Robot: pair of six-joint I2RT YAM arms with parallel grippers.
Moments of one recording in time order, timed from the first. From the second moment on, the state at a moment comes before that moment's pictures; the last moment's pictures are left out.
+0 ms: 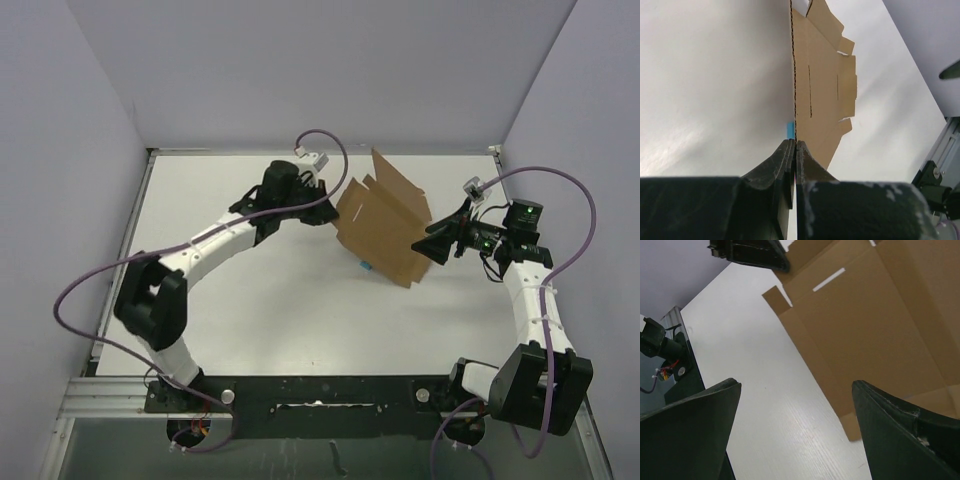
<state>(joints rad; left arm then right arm) -0.61 1.80 1.43 -0.10 0.34 -0.41 -0.26 1.17 0.89 -0.39 -1.24 -0.20</state>
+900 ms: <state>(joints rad) -0.49 0.78 0.58 -0.40 -0.02 -0.63 -0.20 1.18 0.87 -0.36 -1.25 -0.20</state>
